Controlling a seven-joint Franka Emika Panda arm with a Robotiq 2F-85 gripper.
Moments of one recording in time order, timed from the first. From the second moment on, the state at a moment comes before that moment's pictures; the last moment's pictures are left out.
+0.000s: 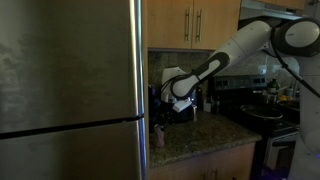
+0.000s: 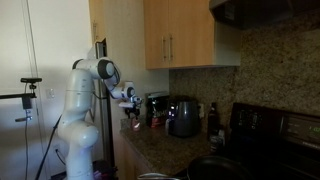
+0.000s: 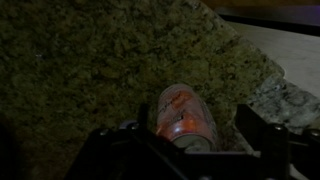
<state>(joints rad) 0.39 0.16 0.31 -2.09 -0.12 2.35 0.20</state>
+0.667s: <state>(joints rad) 0.39 0.16 0.30 -2.09 -0.11 2.39 0.23</state>
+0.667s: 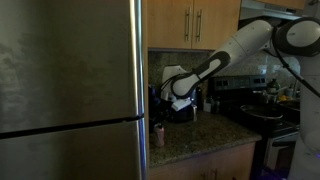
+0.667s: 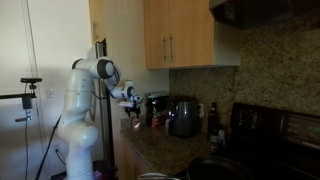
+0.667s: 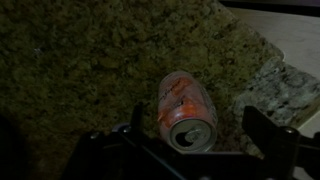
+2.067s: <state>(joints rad) 0.42 0.31 0.27 -2.03 -0.17 2.57 0.28</state>
